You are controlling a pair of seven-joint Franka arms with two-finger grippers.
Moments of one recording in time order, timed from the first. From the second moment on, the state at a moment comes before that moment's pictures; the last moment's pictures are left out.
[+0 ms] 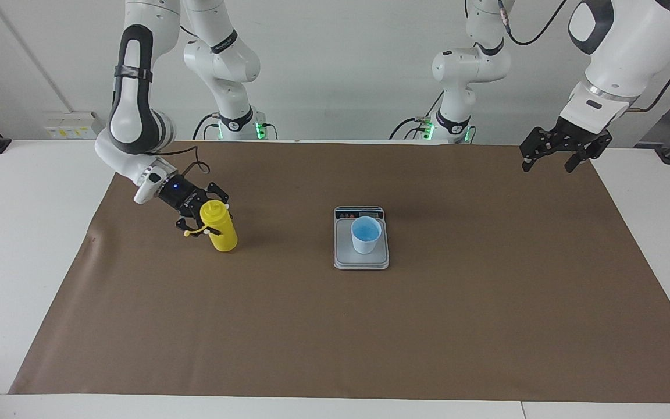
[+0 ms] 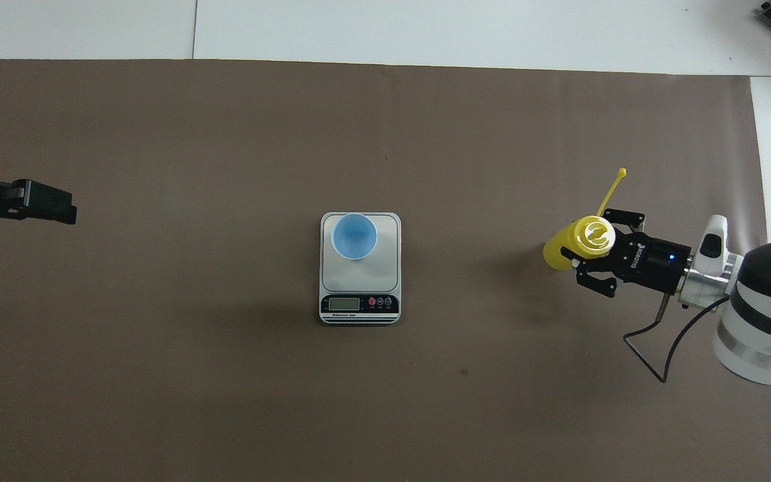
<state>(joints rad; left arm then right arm) 0.03 -0.01 -0.11 -1.60 -0.02 1.59 -0.01 -0.28 0.05 0.14 -2.32 1.35 2.15 -2.12</state>
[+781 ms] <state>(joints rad) 0.01 -0.01 -0.10 -1.60 -0.02 1.59 -0.01 0.04 0.02 0.14 -2.11 0.68 2.36 -1.37</state>
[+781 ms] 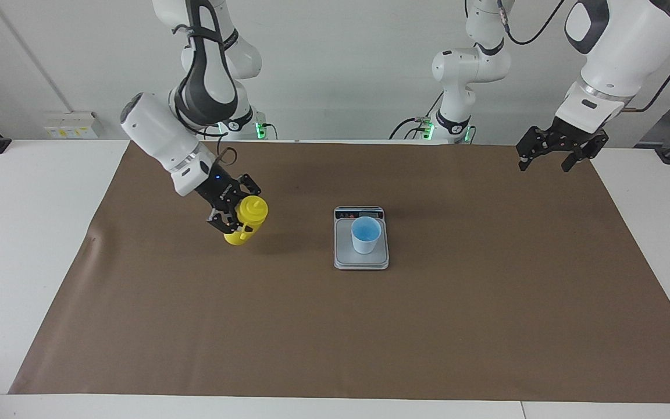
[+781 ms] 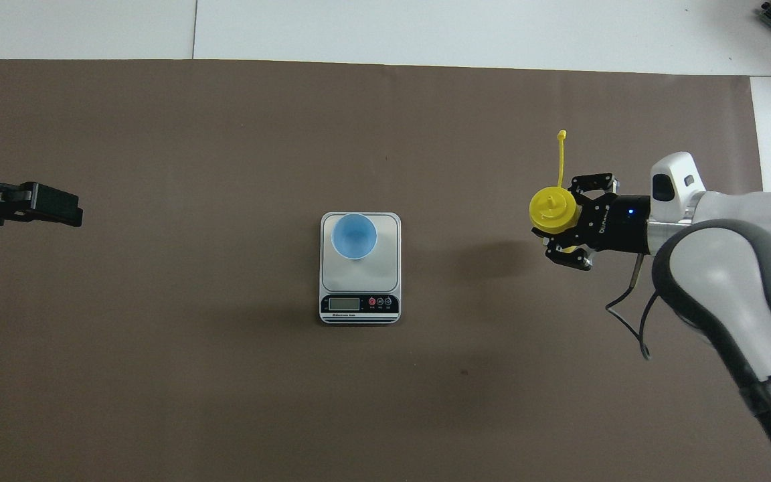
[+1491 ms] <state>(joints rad) 0.01 -0.02 -0.10 -1.60 -0.02 1.60 -0.01 0.32 0.12 0.15 -1.96 -0.19 2.41 -0.73</state>
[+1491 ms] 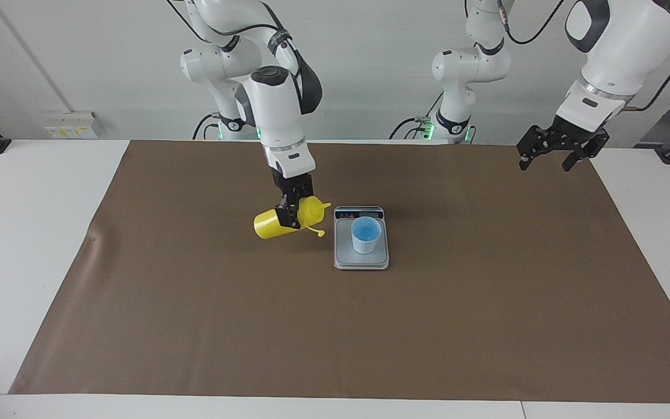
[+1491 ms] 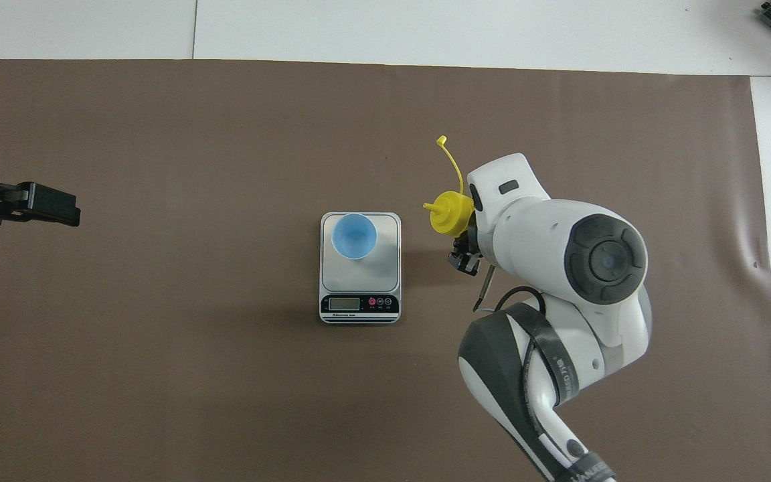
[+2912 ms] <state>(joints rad) 0.01 -0.02 -0.09 -1.60 -0.02 1.60 0.04 0.60 0.41 0.15 -1.65 -0.96 2.01 -0.53</state>
